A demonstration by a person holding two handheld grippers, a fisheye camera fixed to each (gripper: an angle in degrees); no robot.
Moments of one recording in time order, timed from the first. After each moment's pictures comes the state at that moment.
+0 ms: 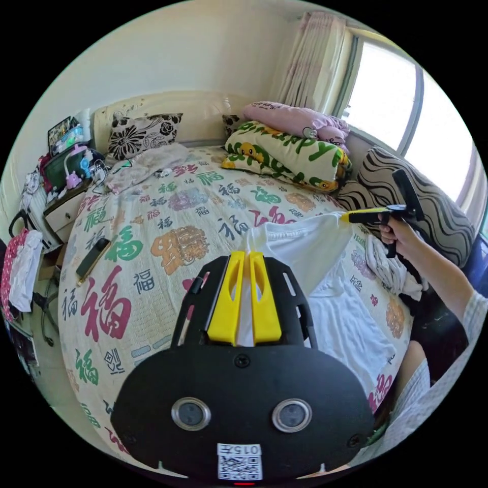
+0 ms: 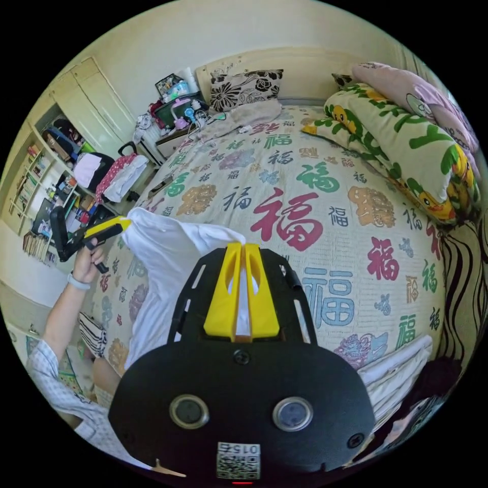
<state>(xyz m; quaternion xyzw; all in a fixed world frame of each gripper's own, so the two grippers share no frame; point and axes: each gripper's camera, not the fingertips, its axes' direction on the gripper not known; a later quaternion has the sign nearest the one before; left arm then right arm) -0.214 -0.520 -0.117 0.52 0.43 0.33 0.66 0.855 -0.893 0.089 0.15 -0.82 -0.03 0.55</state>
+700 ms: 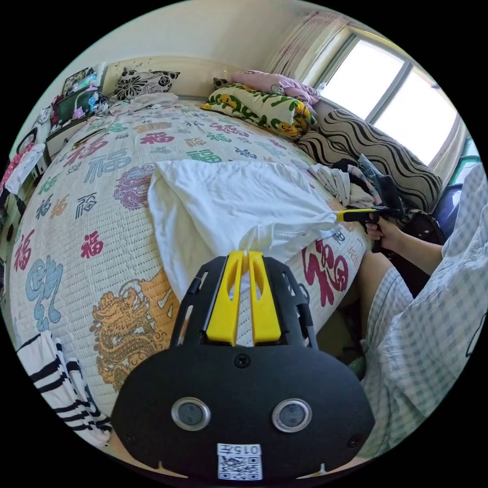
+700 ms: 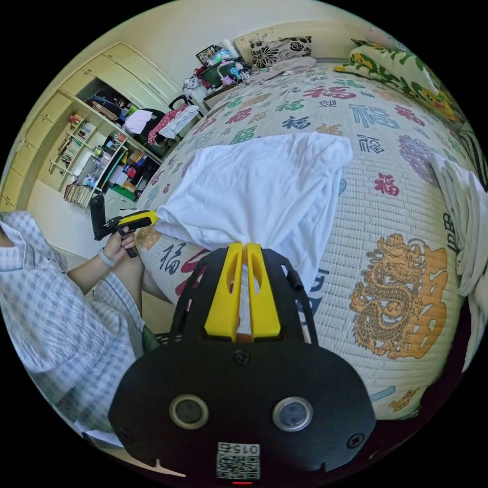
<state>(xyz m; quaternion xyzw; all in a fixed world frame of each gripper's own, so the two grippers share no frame) -0.249 -0.259 0.195 0.41 0.49 0.34 0.69 0.857 -0.474 0.180 0.12 -0.87 -0.11 0.46</state>
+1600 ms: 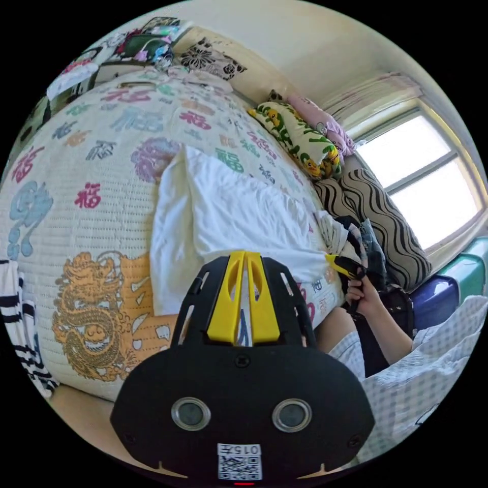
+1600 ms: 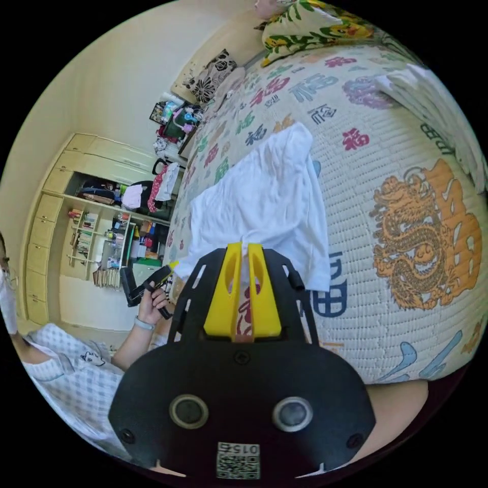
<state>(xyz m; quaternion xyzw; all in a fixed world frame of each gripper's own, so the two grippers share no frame) -0.318 -0.277 0.271 0.33 0.60 0.21 0.70 0.877 -0.412 0.298 -0.03 -0.92 0.05 0.38</state>
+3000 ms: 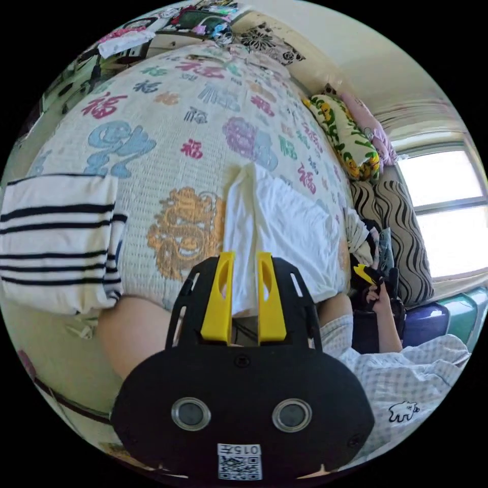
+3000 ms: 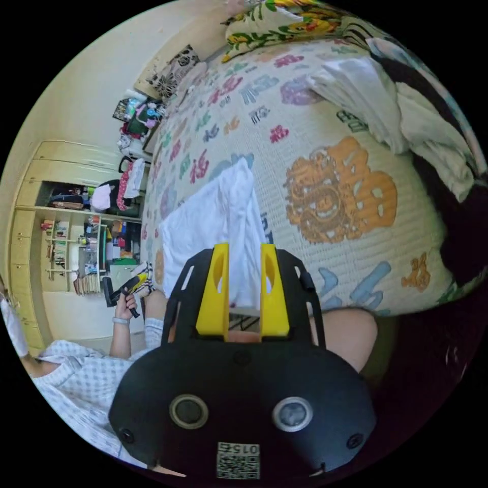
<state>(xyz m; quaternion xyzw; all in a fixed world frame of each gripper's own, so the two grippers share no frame) -0.431 -0.334 0.341 0.22 0.59 0.16 0.76 0.908 -0.406 0.402 -0.08 -0.90 0.03 0.43</state>
